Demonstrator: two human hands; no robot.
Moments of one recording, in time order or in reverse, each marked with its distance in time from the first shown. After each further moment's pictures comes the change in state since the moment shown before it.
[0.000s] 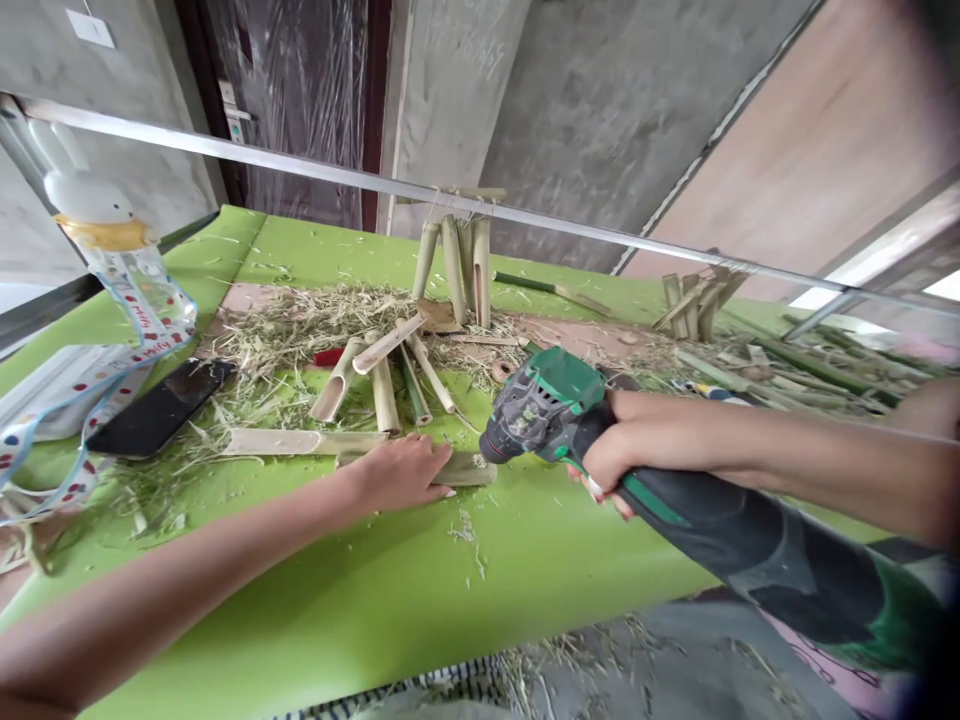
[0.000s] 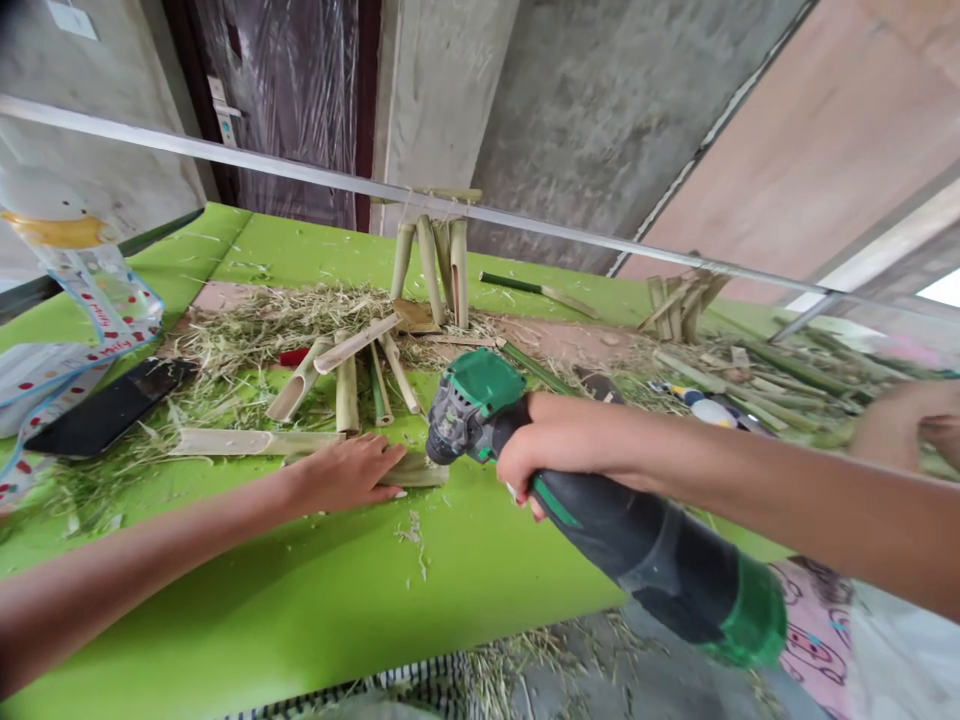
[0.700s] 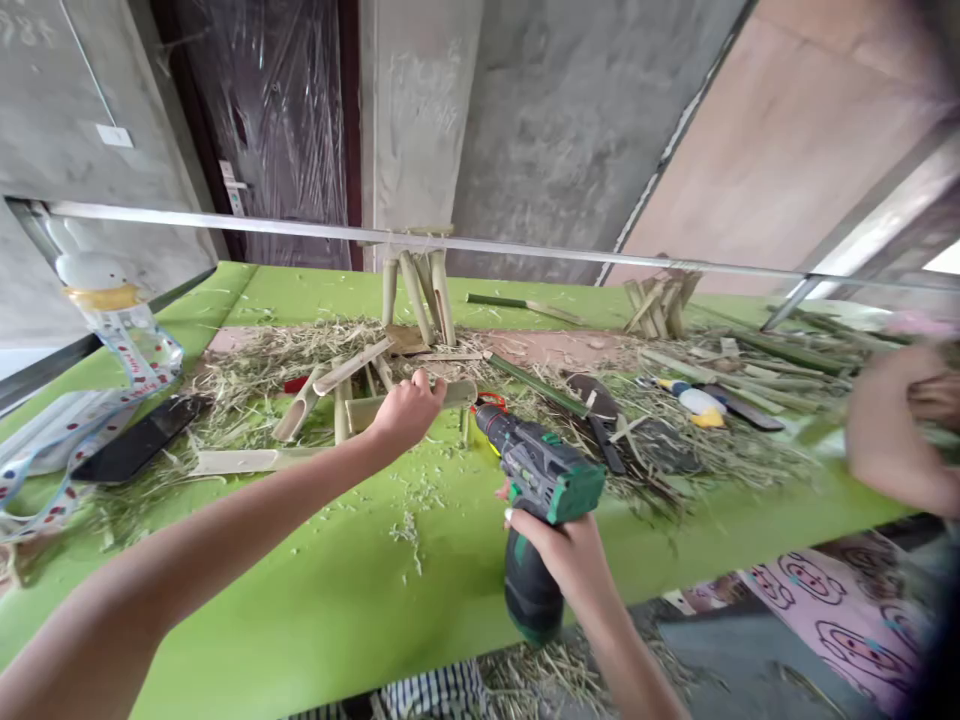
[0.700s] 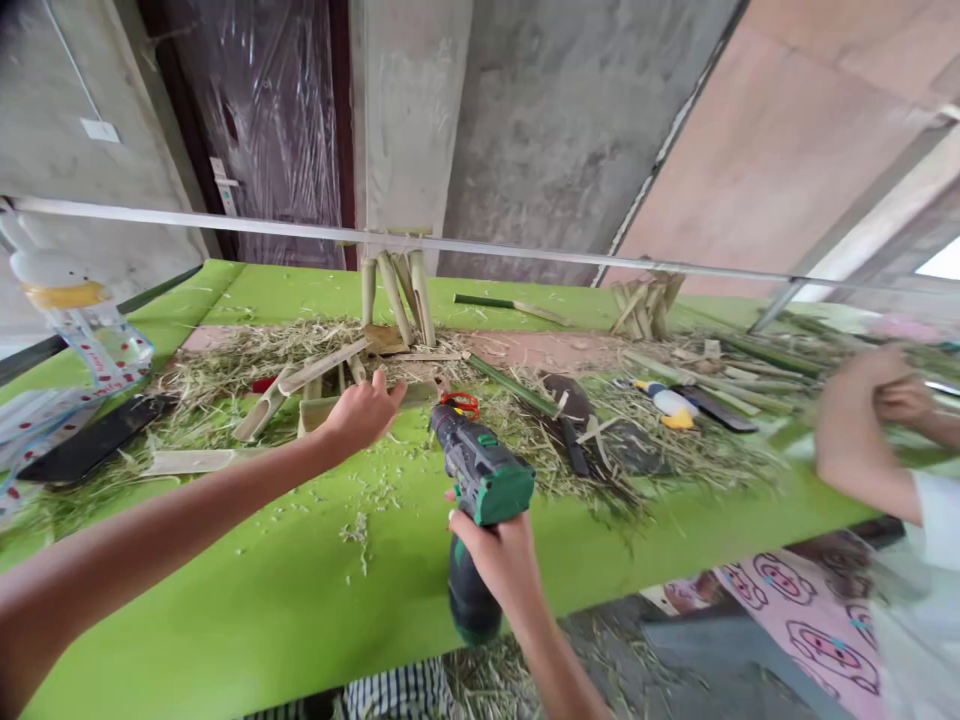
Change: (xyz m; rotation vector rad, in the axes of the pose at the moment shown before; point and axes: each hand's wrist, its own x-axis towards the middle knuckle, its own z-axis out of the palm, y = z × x) left_hand 0.095 0.027 -0.049 0.479 0.204 -0.304; right_hand 0.044 0.136 0.071 0.563 0.683 -0.520
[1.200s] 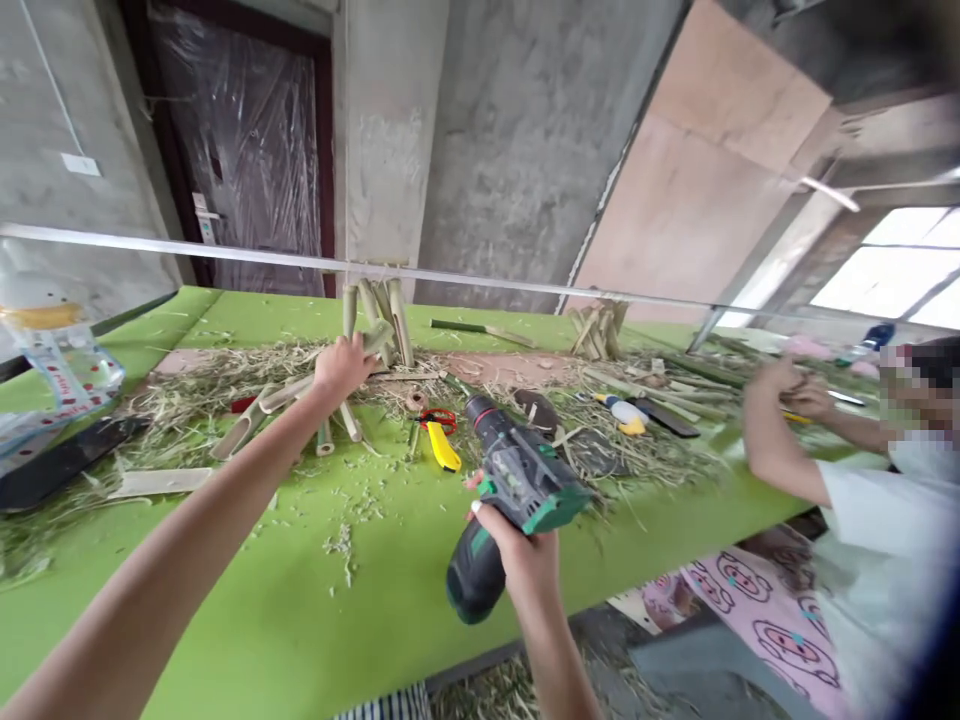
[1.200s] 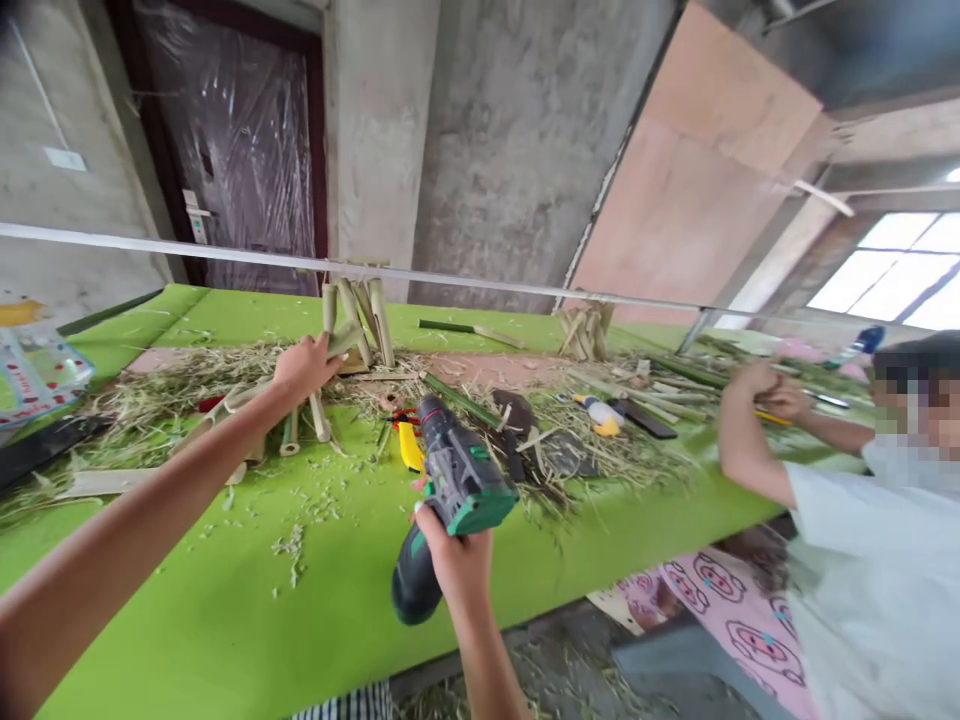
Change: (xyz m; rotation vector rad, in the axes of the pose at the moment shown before) left_hand 0.068 -0.045 -0.015 -0.282 0.067 -0.476; right_hand 0.003 0.012 -0.018 0.404 0.215 -0.188
